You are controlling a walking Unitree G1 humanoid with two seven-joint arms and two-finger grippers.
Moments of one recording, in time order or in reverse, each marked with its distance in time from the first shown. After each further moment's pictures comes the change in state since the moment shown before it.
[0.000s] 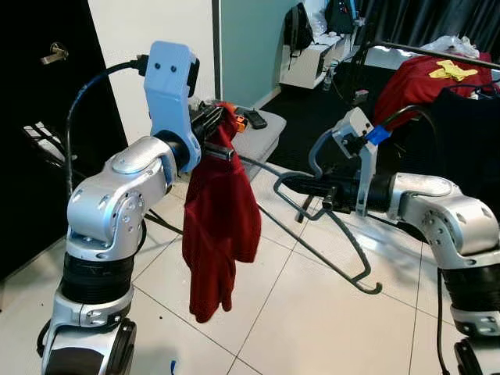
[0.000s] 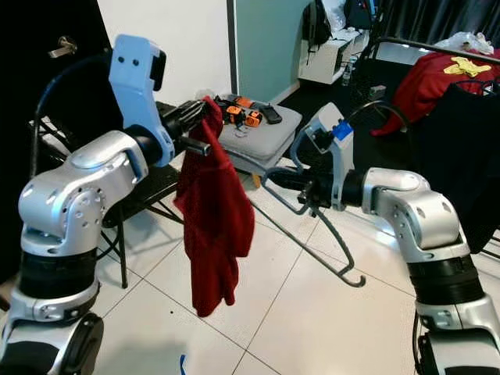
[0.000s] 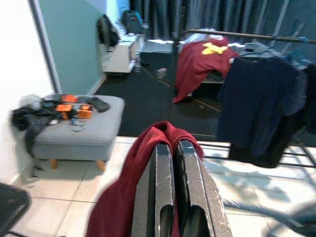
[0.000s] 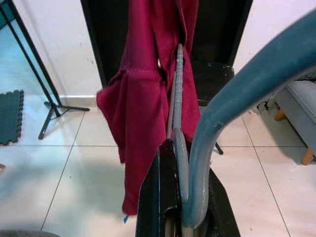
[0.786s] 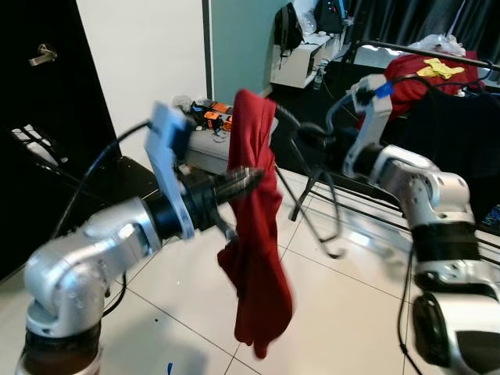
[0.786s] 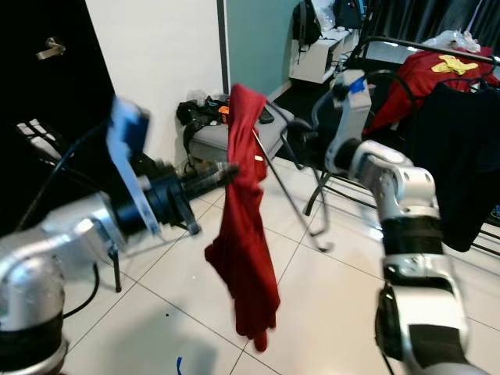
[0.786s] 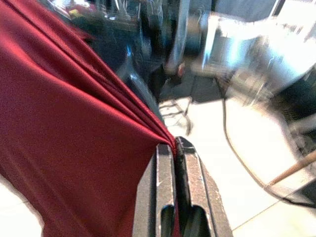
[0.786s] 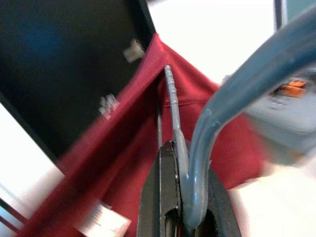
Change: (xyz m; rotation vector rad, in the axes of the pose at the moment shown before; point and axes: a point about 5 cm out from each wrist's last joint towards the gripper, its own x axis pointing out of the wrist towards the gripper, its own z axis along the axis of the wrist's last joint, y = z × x) left arm -0.055 -0.048 -0.047 -0.079 0.125 -0.562; right arm 0.021 -0.050 0.024 0.437 -0.346 -0.307
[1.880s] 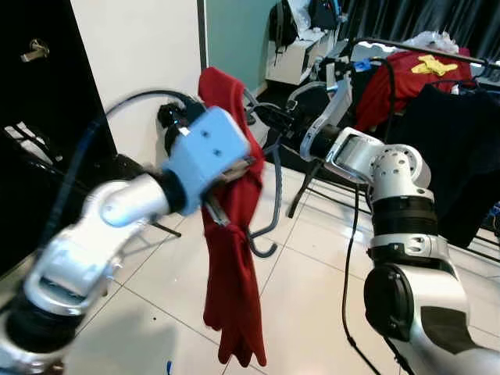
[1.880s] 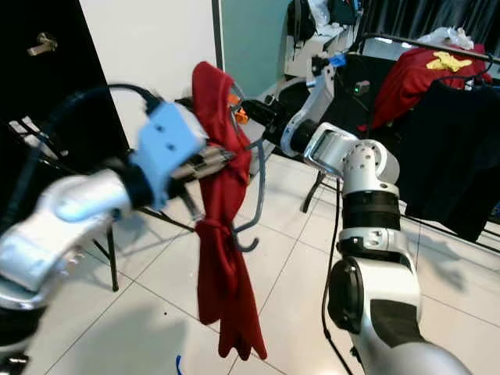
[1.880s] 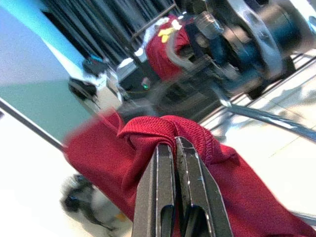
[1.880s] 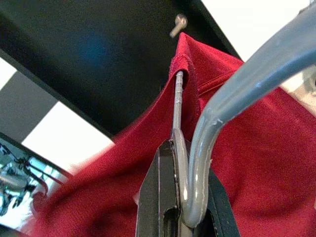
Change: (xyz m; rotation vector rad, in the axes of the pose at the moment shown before) left arm -0.027 0.041 0.072 0.805 0.022 0.305; right arm 0.030 0.049 -0.022 0.349 0.180 0.158
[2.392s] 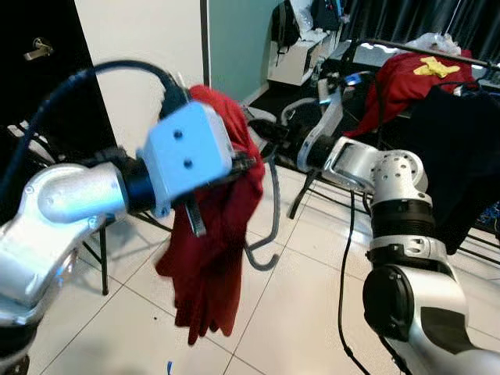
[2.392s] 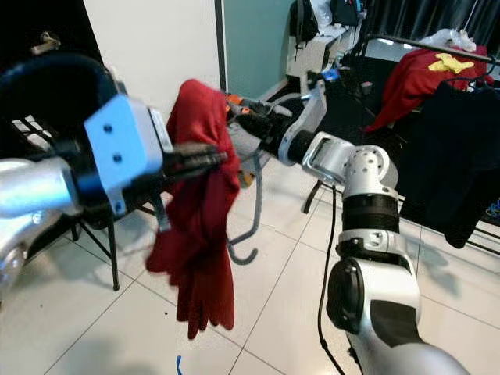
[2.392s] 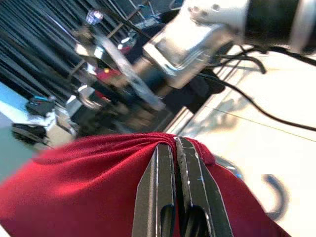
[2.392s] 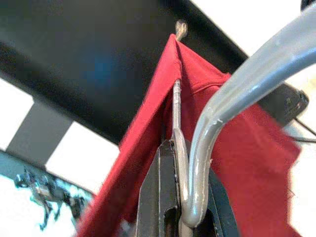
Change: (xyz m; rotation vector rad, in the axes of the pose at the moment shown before) left arm -0.016 -0.050 0.021 -0.008 -0.123 -0.383; right arm 0.002 -0.009 0.010 0.197 -0.133 -0.017
